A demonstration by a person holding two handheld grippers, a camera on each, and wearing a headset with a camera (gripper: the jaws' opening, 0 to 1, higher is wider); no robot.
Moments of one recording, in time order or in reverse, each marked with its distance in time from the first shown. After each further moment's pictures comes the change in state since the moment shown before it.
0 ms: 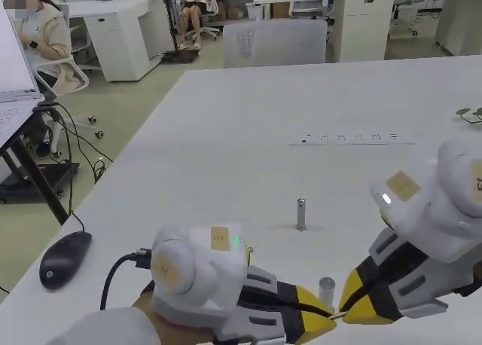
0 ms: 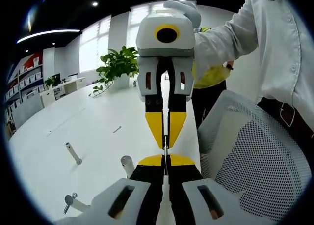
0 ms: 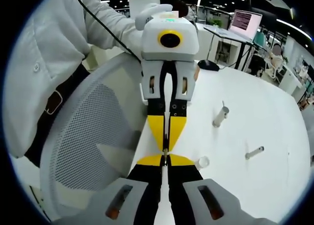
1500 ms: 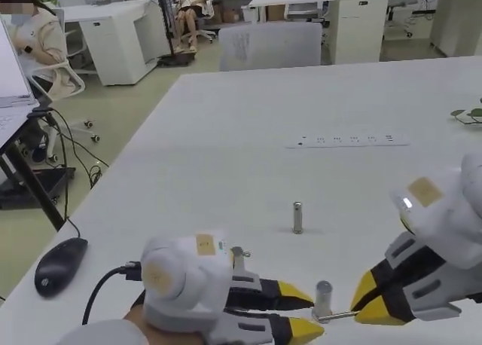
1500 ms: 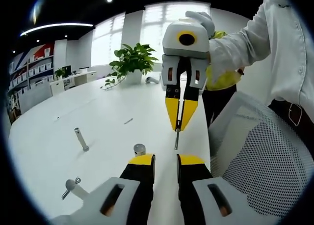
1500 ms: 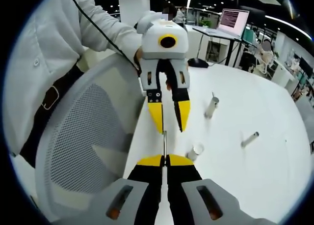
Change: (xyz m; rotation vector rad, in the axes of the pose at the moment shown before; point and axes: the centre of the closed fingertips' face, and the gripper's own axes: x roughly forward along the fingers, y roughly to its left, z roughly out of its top) left arm -0.007 0.028 -0.022 -0.089 -0.010 0.095; right arm -0.009 -0.009 -0.024 0.066 -0.034 -0.067
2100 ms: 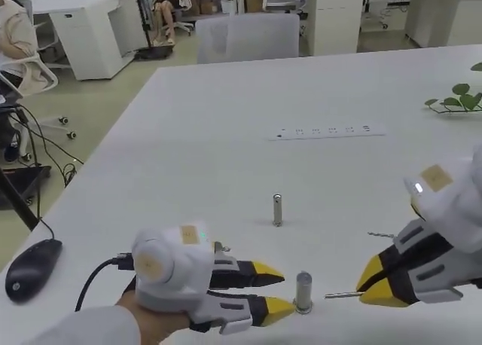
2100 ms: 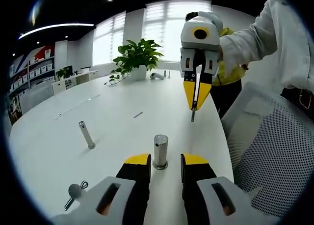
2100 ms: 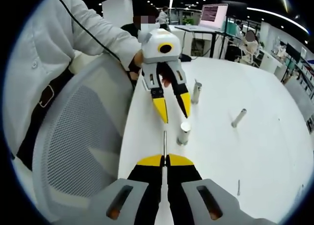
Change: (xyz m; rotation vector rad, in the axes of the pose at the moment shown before) left arm 0.021 0.032 -0.020 0.030 0.018 0.006; right arm -0.016 -0.012 -0.033 0.127 -0.021 -0.083
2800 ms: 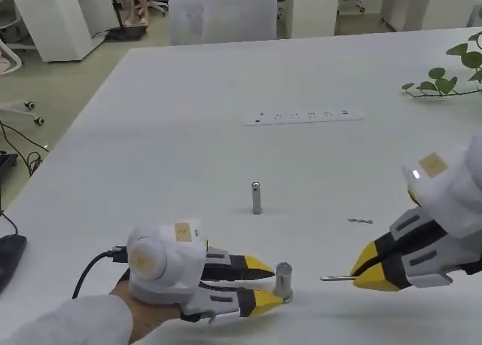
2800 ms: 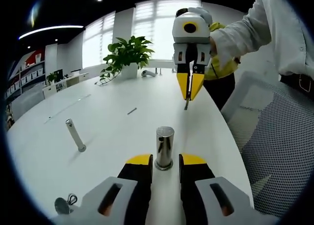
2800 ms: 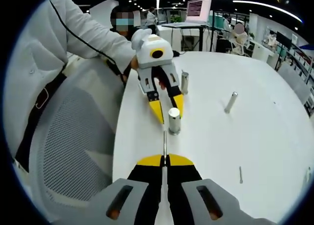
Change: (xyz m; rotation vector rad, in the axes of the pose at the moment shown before) left arm 0.025 0.004 -0.014 0.056 0.006 -0.082; right arm 0.002 -0.013 -0.018 0.091 -0.006 -0.026
